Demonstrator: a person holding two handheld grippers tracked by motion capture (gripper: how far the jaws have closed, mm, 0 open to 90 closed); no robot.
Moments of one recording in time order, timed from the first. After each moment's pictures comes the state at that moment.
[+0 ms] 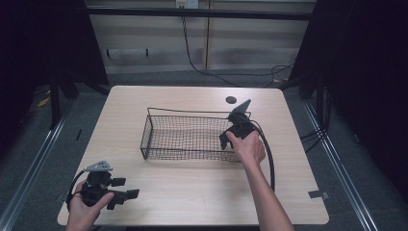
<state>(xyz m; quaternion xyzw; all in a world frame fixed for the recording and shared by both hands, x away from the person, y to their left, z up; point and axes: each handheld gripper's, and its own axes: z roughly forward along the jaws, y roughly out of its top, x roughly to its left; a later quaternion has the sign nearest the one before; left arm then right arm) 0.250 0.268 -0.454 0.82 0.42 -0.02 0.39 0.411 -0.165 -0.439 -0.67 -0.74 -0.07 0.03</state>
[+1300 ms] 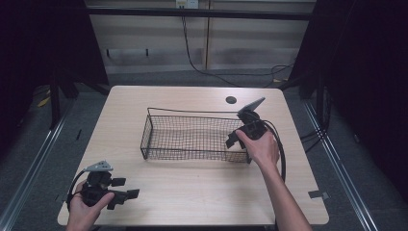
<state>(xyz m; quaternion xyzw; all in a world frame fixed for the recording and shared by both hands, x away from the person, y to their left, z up) 0.249 0.267 -0.455 0.82 0.42 -0.02 0.39 0.385 -0.193 -0.408 -0.62 -0.77 -0.17 0.06</state>
